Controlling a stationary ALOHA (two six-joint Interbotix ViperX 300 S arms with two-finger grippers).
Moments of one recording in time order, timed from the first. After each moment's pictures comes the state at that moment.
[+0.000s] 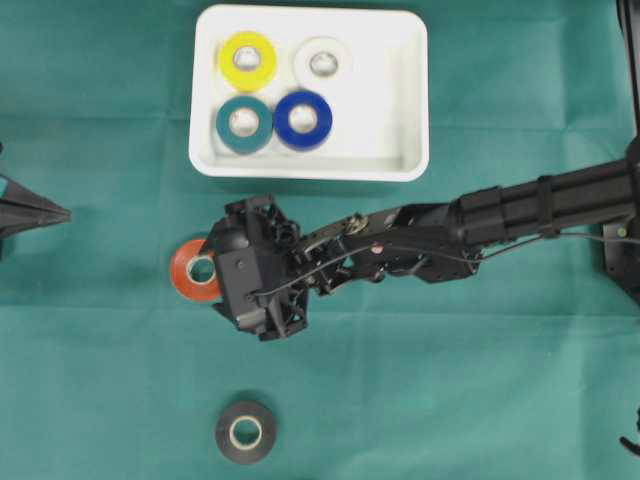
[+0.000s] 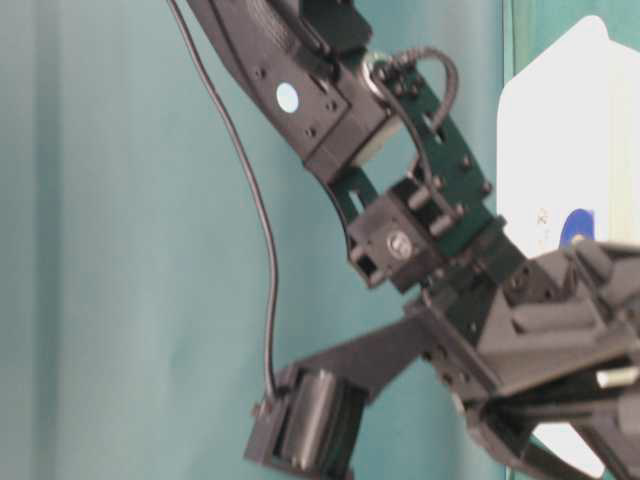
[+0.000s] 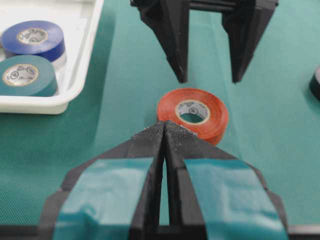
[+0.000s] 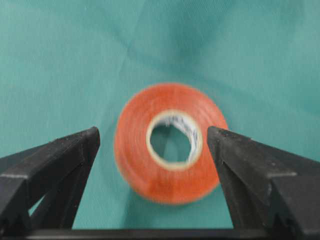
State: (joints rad) left arm -0.04 -1.48 1.60 -0.02 0.03 -0.02; right arm 0.10 0.45 0.19 -0.71 -0.03 0.62
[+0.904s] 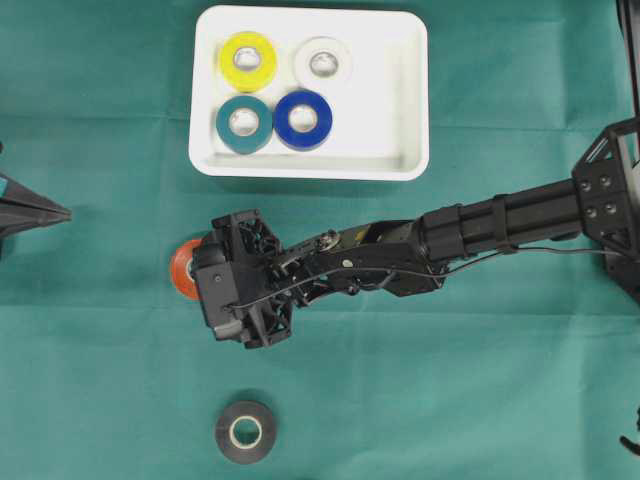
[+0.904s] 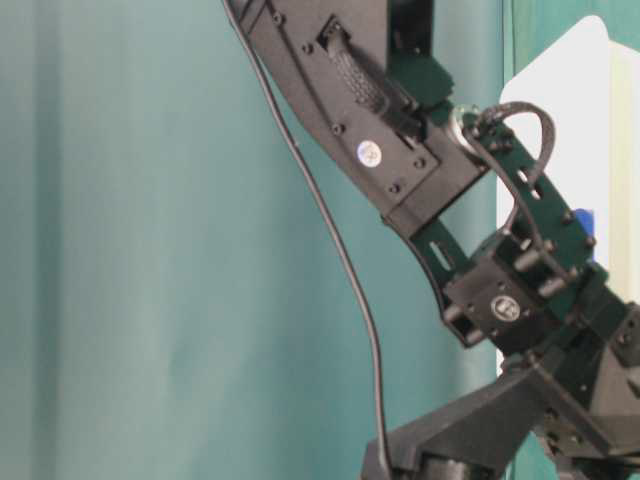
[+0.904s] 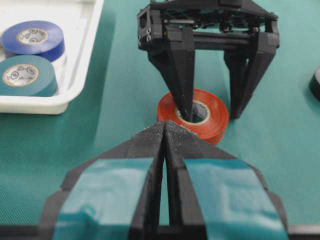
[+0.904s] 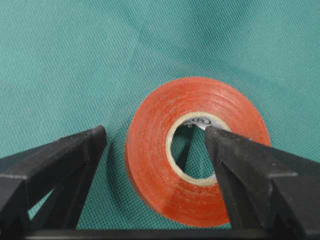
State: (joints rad) left arm -0.03 -1.48 1.60 -0.02 0.03 -0.02; right arm 0.11 0.56 0.11 -0.71 0.02 0.64
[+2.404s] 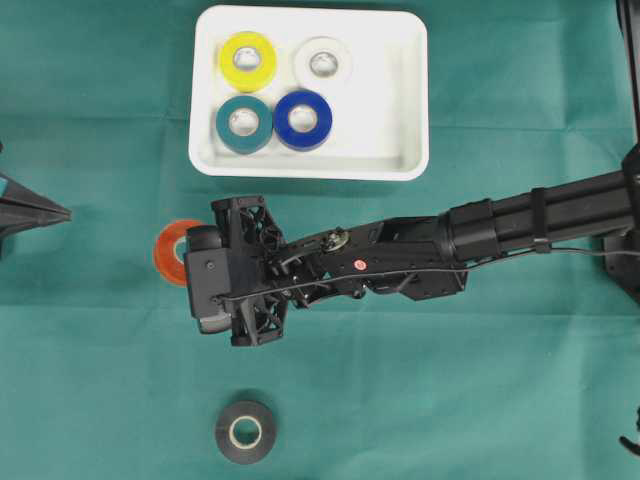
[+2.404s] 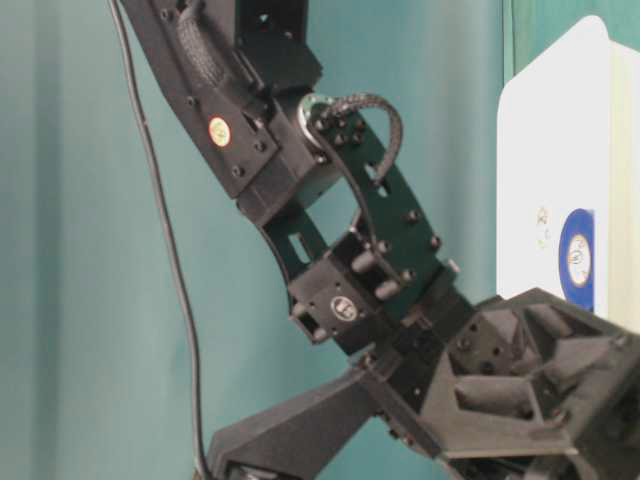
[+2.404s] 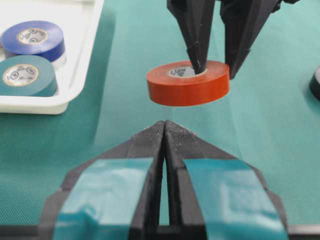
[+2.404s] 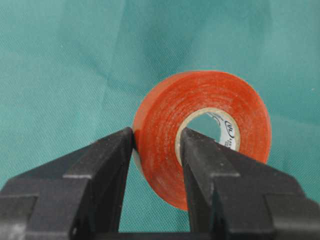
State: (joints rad) left arm -0.03 -1.48 1.60 -0.02 0.03 -0.02; right arm 0.14 0.44 0.09 -0.71 0.18 0.72
